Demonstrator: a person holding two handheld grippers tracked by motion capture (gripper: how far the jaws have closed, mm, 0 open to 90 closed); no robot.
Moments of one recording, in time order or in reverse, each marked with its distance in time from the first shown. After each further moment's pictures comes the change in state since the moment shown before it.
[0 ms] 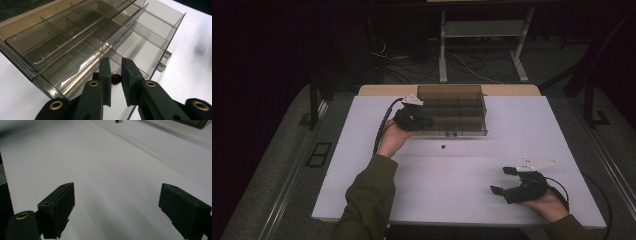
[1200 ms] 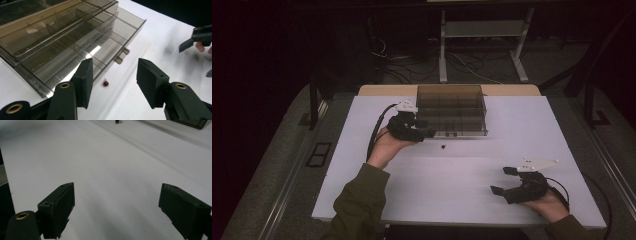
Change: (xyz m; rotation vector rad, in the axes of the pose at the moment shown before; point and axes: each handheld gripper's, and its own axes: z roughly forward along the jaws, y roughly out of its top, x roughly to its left) left arm -0.038 -0.007 -0.043 -0.055 -0.057 0.019; right arm 0.000 0.000 -0.001 -0.005 0.000 0.000
